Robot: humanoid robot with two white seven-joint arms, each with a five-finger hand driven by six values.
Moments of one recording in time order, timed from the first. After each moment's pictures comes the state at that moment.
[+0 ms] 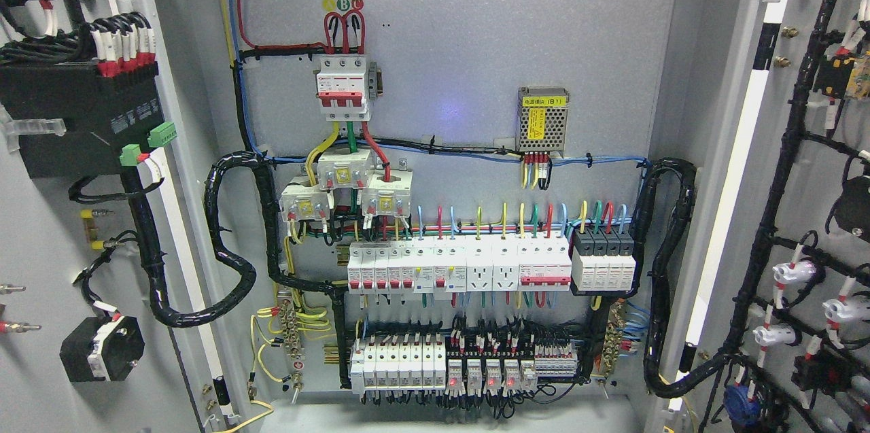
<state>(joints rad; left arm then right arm) 0.48 0.44 0.13 -2.09 0.54 -0.58 -0.11 0.36 -0.29 -0.33 -2.03 -0.82 -0.44 0.42</state>
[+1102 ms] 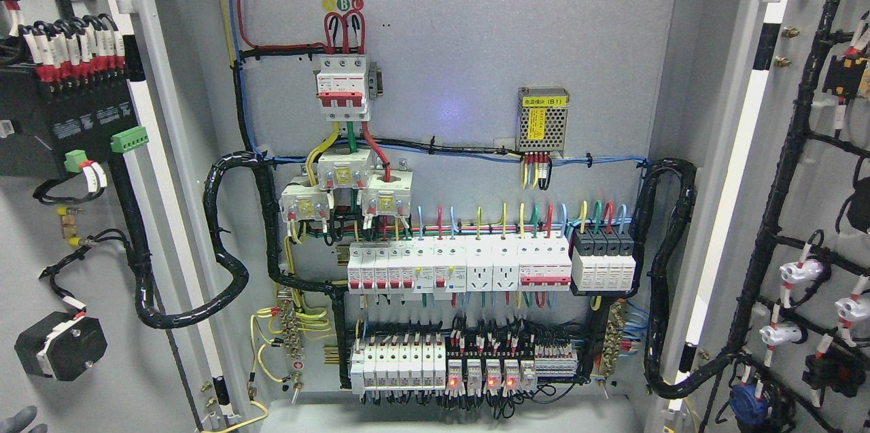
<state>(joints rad) 0.51 0.56 0.30 -2.00 0.72 -0.57 -0.11 0.39 -0.29 -0.40 -2.02 -0.82 -0.44 0.42</state>
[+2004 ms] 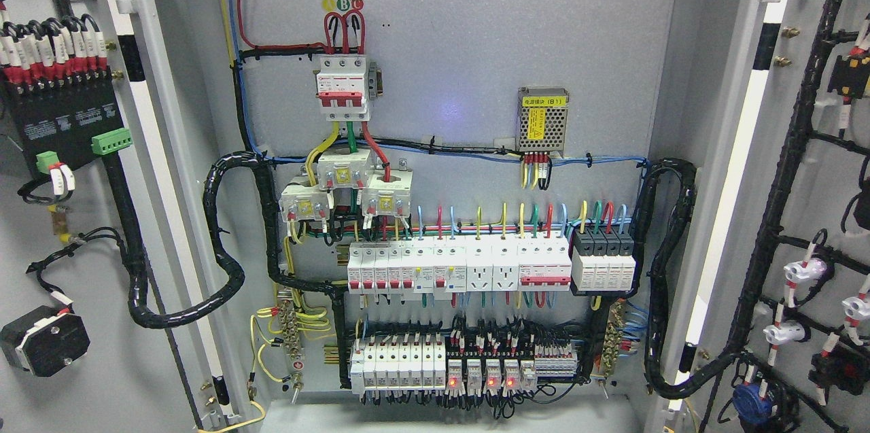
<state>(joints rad) 0.50 0.61 0.34 -1.91 0.78 -0.57 -0.11 0.41 -0.27 -0.43 -2.01 -0.83 -0.44 0.42</state>
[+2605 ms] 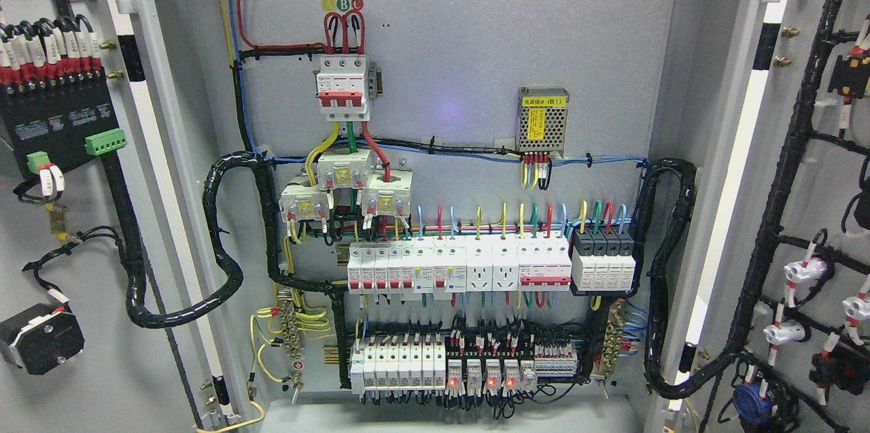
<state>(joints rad) 0.49 0.63 0.35 -1.88 0.80 -0.57 -0.11 0.42 -0.26 -0.43 -2.02 -0.83 -0.44 0.42</state>
